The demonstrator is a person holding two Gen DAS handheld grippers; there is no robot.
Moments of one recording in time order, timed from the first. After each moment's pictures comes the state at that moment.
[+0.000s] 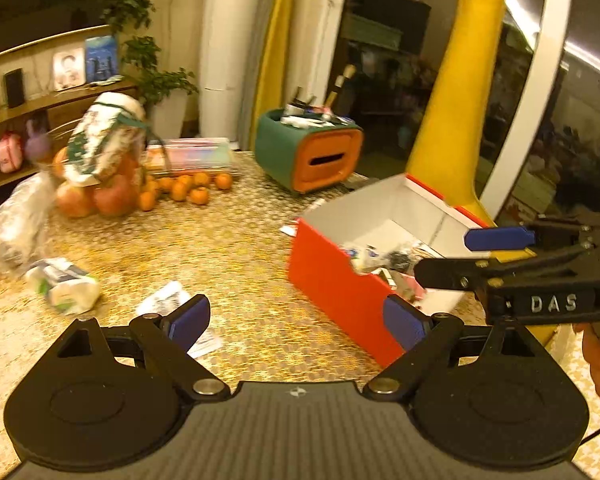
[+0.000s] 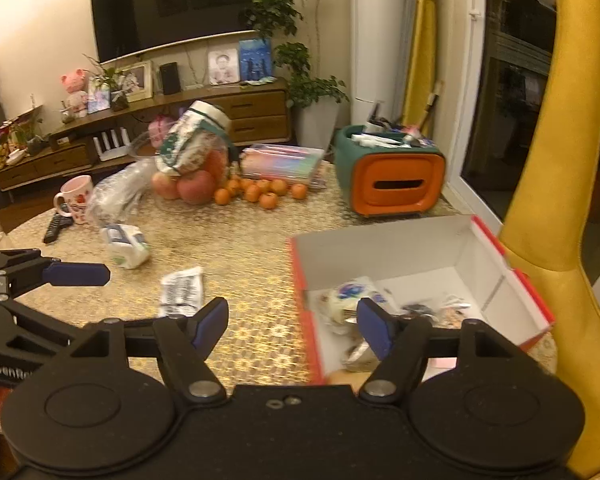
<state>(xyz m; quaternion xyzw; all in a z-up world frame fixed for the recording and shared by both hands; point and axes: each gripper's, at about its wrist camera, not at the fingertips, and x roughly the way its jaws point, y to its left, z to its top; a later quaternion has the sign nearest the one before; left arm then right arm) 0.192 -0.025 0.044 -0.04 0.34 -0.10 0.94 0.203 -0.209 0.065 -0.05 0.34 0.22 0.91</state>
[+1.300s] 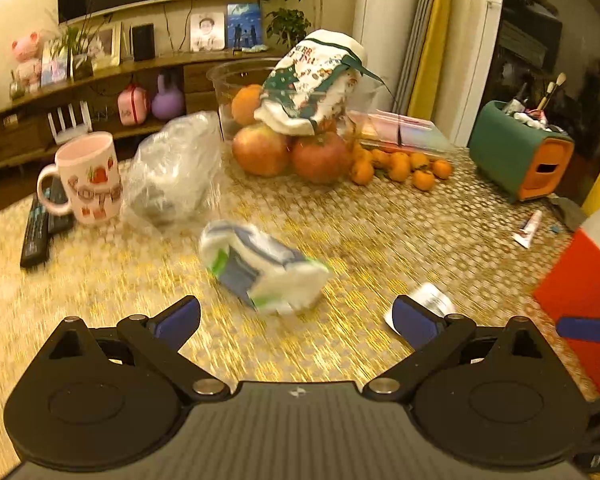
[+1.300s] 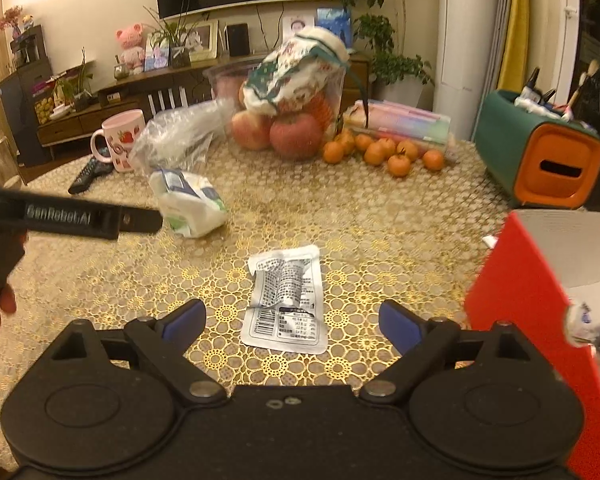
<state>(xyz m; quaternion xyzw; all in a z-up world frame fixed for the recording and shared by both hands) 0.267 0.152 -0.051 -0.06 0.35 0.09 0.93 0.247 -0.052 -0.060 -0.09 0.36 0.30 0.88</state>
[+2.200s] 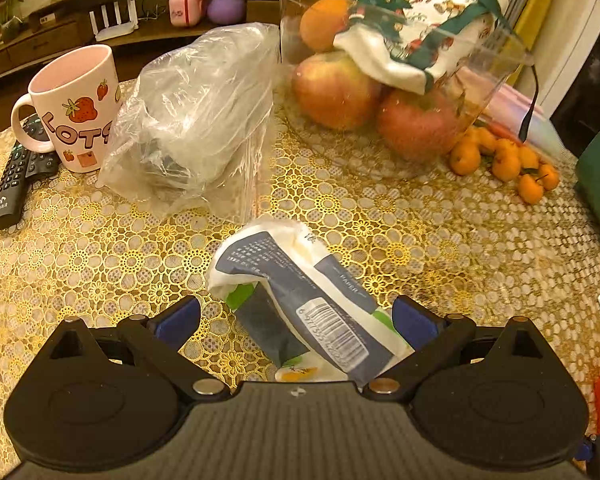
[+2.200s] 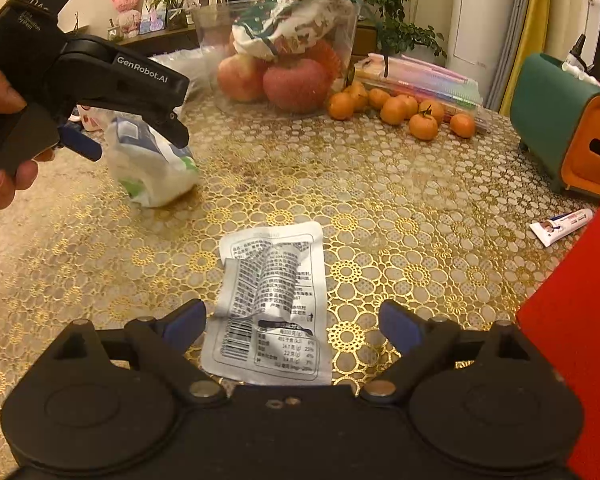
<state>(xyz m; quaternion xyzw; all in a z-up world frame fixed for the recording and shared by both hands) 0.375 0.205 -0.099 -0.15 0.47 0.17 0.85 0.297 -0.019 -0.117 -0.12 0.39 0.29 0.86</state>
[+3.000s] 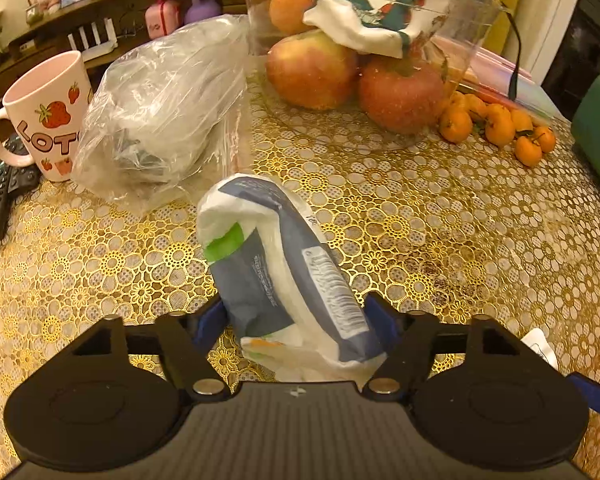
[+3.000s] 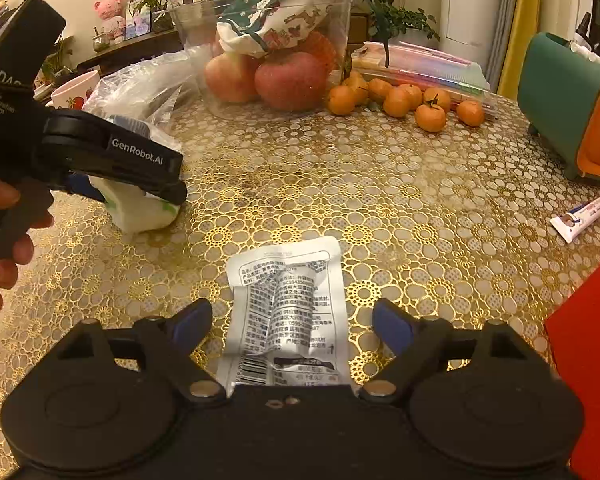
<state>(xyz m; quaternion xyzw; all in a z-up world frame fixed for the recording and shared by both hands) 0.374 0.195 -0.115 -0.10 0.47 0.14 0.86 0.314 -0.002 -0.115 -0.10 0.41 0.28 0.86</state>
